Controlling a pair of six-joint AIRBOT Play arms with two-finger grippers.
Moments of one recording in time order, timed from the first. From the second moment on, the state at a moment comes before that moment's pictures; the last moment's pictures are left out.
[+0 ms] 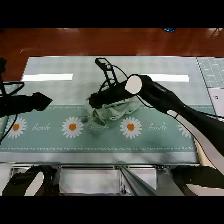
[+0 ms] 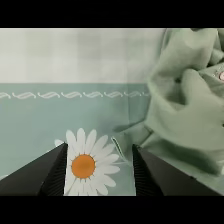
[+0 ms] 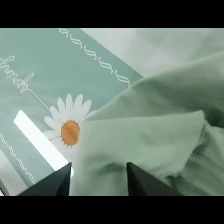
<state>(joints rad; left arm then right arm) 0.09 -0.70 0.81 1.14 -1.13 -1.42 0.68 -1.53 1.35 -0.91 0.81 1.43</state>
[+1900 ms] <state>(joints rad) 0.00 -1.20 0.56 0.29 -0.92 -1.00 -0.01 -1.62 1.00 -0.69 1.01 1.31</state>
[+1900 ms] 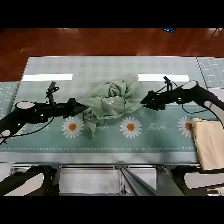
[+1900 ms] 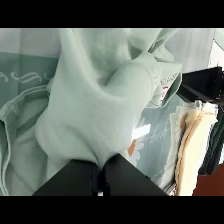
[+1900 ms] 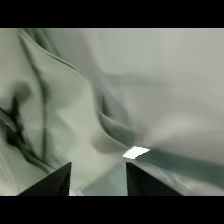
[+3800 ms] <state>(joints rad) 0.19 -0.53 0.91 0.90 -1.56 -1.43 -0.18 -0.64 1.57 -1.26 1.40 1.46</state>
